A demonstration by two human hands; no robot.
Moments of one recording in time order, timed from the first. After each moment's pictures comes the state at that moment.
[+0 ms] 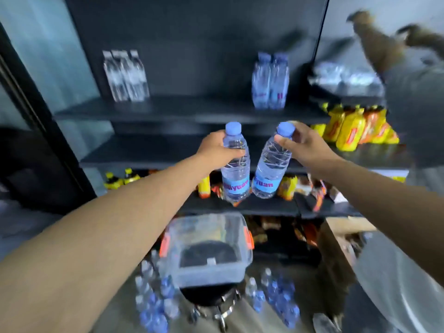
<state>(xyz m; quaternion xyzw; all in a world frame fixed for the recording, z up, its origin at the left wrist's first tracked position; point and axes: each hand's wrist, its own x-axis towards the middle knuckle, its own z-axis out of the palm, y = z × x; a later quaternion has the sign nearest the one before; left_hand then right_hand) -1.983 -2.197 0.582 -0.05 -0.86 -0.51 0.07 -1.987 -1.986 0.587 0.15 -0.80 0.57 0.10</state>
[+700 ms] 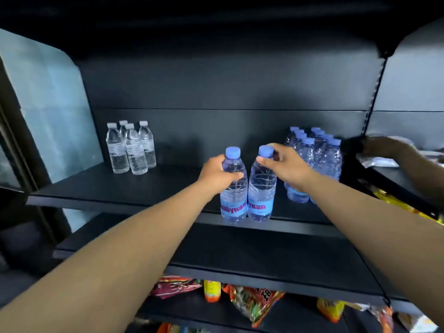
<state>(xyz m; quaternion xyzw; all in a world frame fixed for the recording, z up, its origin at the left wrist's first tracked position) -2.315 -2.270 0.657 -0.01 -0.84 -0.52 0.14 -2.356 -2.091 0.672 0.21 -0.83 0.51 0.09</state>
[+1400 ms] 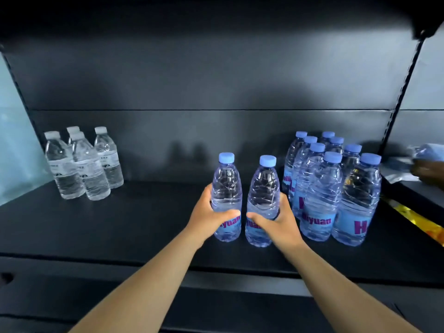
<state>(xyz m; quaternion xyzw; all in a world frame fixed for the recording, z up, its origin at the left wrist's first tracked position) -2.454 -2.296 0.573 -0.05 -0.77 -0.63 0.08 -2.459 -2.115 0.554 0.11 -0.75 0.64 0.09</state>
